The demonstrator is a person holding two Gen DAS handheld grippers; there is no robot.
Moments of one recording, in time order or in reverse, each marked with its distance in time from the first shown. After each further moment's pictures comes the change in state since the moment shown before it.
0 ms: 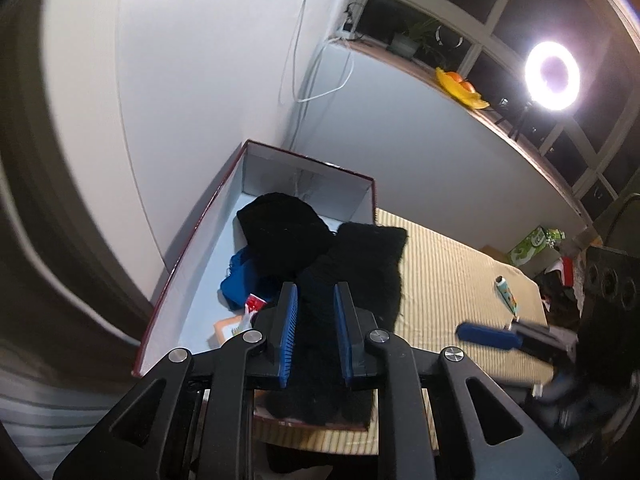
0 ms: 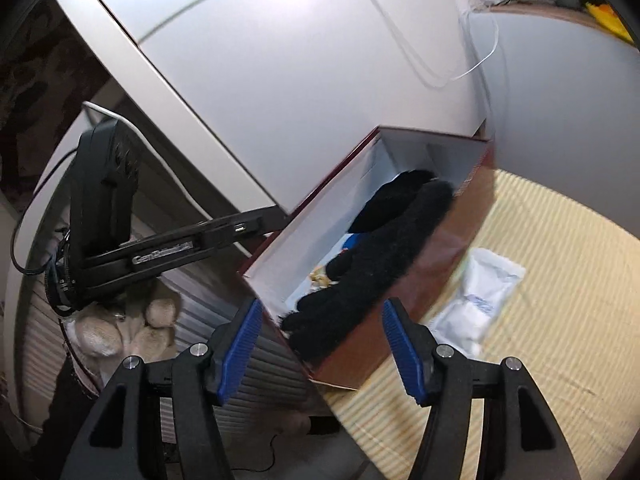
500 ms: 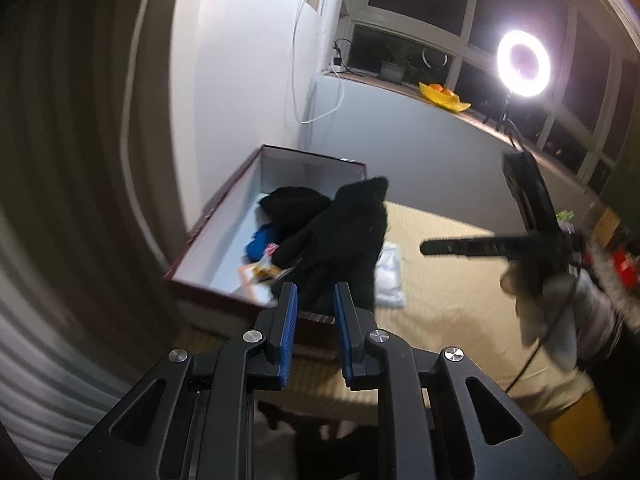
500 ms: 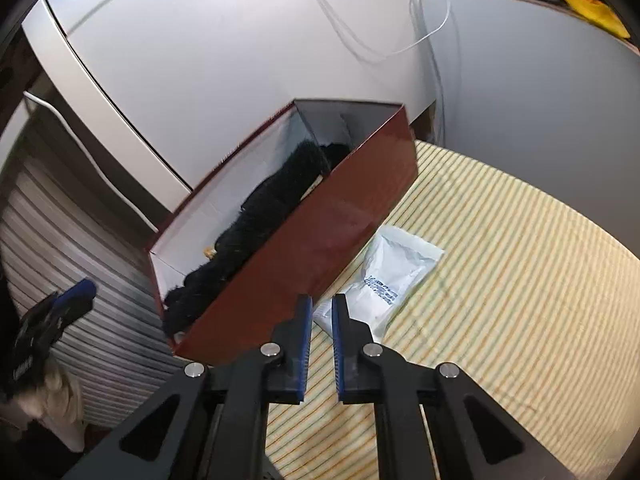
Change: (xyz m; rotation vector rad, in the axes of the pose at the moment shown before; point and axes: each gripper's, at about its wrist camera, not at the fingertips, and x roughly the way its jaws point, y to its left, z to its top) left arm -0.055 -0.020 -0.114 0.100 -0.184 0.115; right arm 0.031 -0.075 -0.005 -0.018 0.091 -0.144
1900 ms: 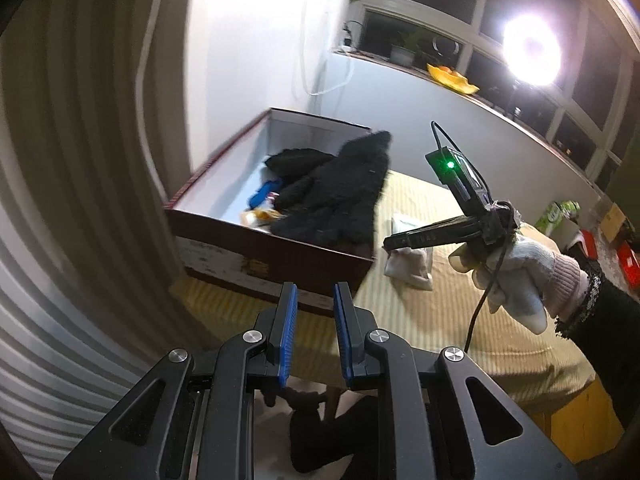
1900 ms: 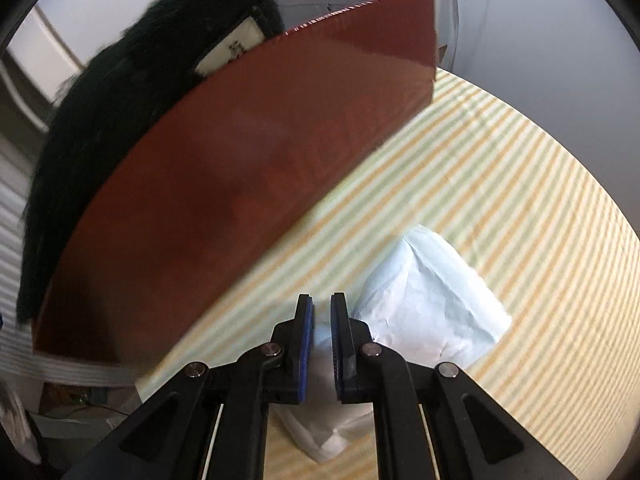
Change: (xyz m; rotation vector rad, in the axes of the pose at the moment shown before) left arm 0.004 -0.011 -0.038 -0.035 0.066 -0.009; right arm 0.085 -0.010 -0.025 -0.109 0.222 -0.125
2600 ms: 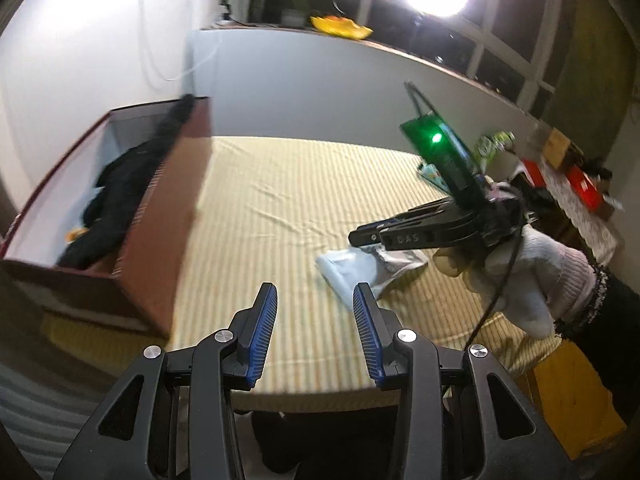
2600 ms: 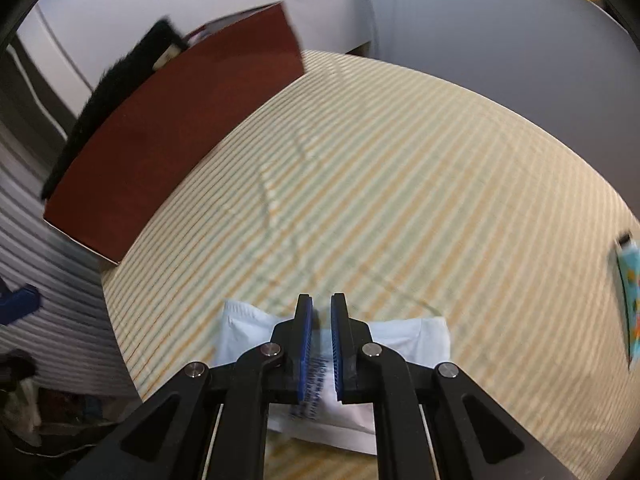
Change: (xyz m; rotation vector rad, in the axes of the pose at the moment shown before) left arm 0.062 -0.136 -0.005 0.235 0.102 -0.218; right arm -0.084 -0.080 -0.124 0.150 -0.092 -0.060
